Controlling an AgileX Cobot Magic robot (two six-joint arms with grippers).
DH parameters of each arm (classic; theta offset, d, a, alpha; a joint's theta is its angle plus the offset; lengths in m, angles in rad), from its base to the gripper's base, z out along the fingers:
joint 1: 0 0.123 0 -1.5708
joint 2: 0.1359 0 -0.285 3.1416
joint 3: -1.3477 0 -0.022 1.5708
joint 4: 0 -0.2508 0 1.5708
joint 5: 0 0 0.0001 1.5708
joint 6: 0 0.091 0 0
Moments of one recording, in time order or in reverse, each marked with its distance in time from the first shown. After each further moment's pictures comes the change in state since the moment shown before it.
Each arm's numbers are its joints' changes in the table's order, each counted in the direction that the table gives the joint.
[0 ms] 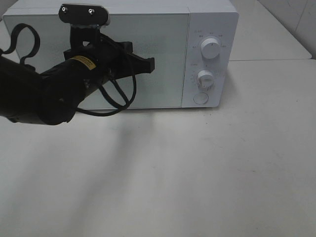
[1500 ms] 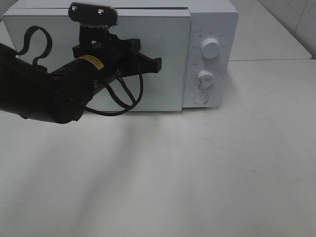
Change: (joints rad) left arm 0.016 0.063 0.068 -0.063 -0.033 -0.007; right arm 0.000 0.000 0.000 0.001 0.000 0.000
